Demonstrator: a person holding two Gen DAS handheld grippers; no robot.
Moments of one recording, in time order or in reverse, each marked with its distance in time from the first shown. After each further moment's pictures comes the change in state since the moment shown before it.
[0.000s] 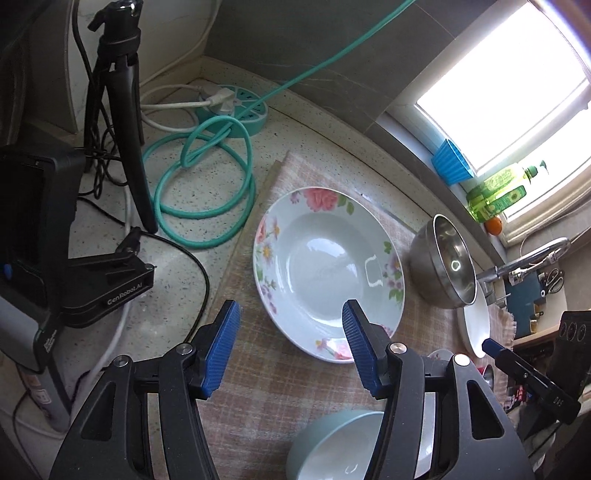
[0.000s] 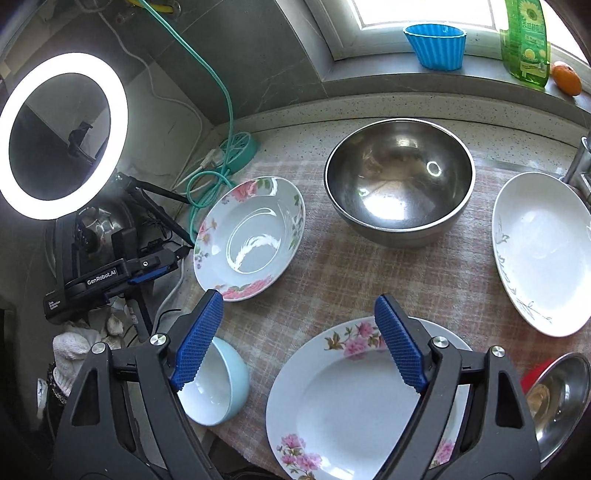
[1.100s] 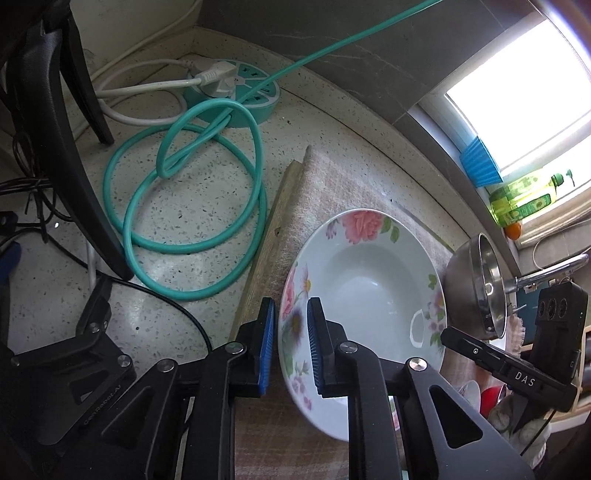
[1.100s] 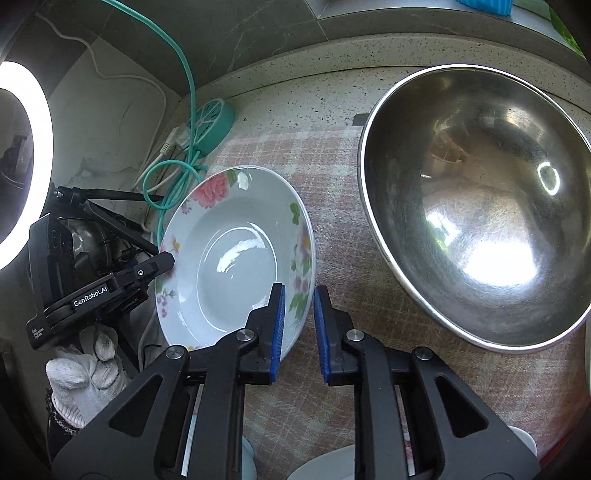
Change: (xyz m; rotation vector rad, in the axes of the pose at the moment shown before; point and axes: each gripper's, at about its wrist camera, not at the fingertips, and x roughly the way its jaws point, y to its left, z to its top) left arm 0.065 0.021 0.045 0.005 0.091 -0.005; right arm 0.118 -0.006 0.054 0.065 0.164 0.000
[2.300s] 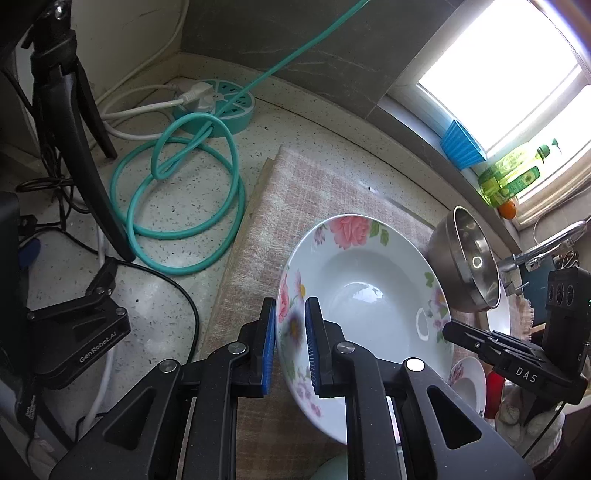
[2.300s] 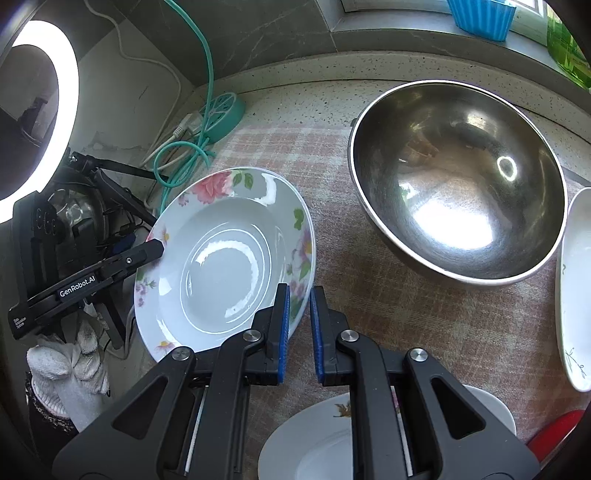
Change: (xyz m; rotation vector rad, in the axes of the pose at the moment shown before) left arm -0.027 -0.031 -0.031 0.081 -0.056 0.043; right arm -0.028 0.000 -0.021 -0.102 -0.019 -0.034
